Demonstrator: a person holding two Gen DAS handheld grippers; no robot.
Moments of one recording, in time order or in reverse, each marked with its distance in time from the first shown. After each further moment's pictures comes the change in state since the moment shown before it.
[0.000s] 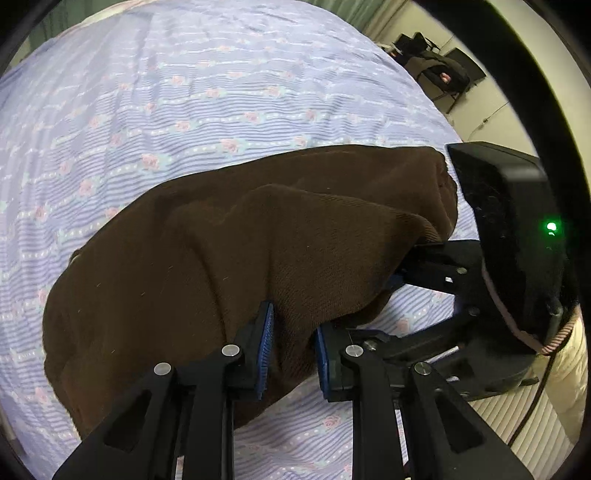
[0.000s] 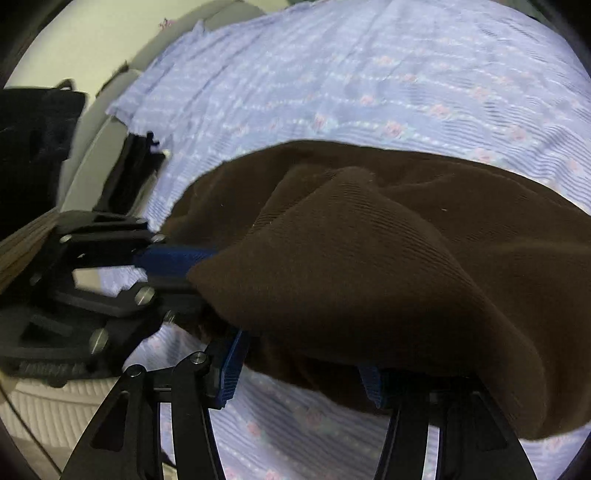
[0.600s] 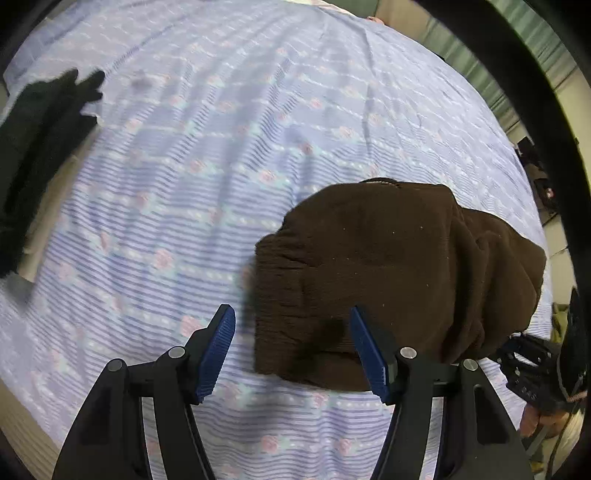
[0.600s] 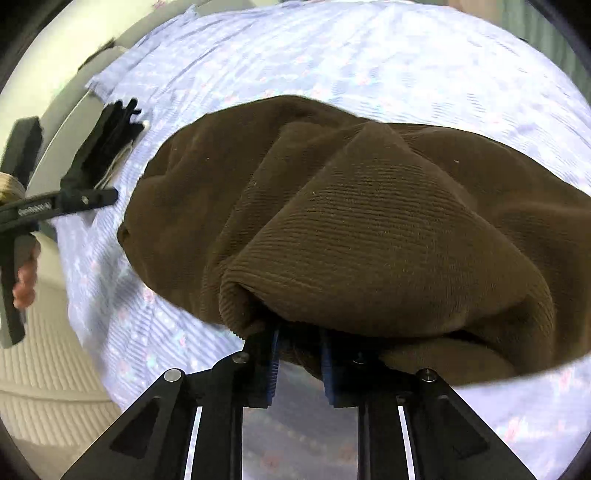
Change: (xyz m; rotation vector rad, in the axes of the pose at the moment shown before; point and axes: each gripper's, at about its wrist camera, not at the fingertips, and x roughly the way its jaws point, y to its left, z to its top) left arm -0.059 0.138 -0.113 -0.486 -0.148 0.225; right arm 0.007 0.039 -0.056 -0.002 -0.031 -0.198
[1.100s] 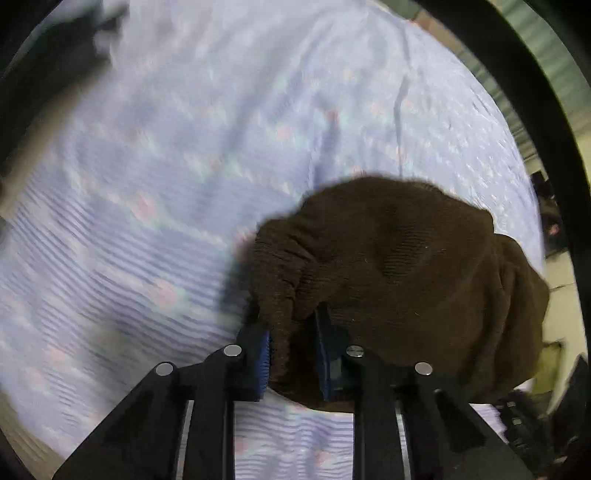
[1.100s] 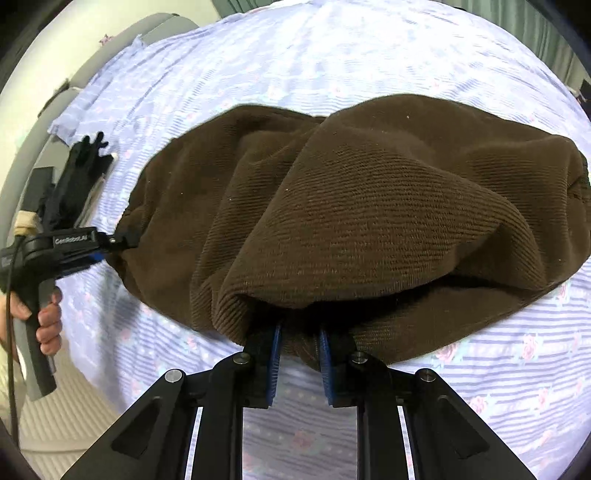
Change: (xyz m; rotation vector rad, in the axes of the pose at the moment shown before) left arm 0.018 0.016 -0.011 -0.132 0.008 0.030; right arm -0.009 0.013 -0.013 0.190 -0.029 -0.067
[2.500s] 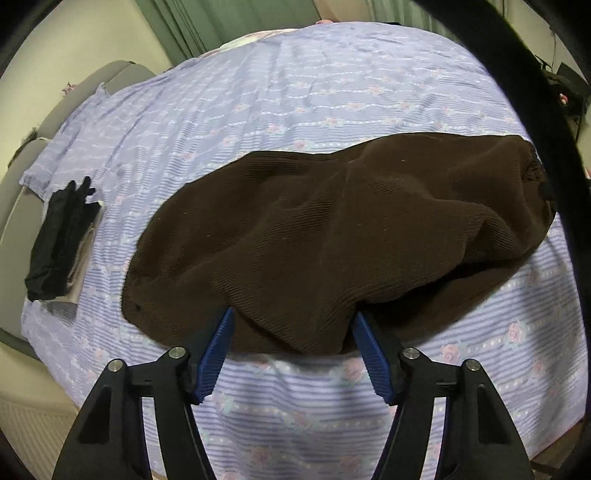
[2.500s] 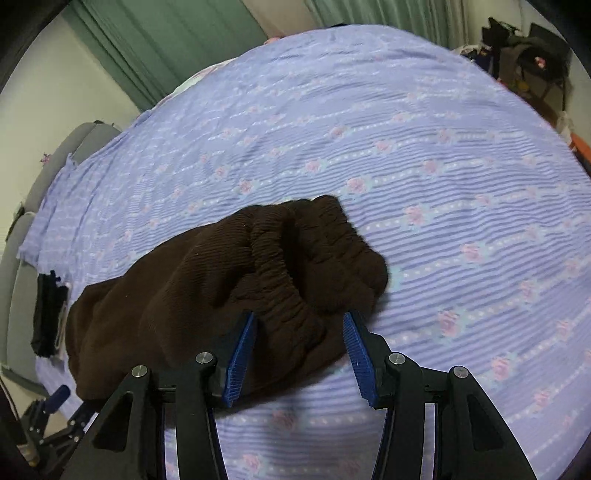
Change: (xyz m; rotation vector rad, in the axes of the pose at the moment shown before) left arm -0.010 -0.221 -0.120 0.426 -0.185 0.320; right arm -0.065 -0.221 0.002 0.301 -0.232 -0.060
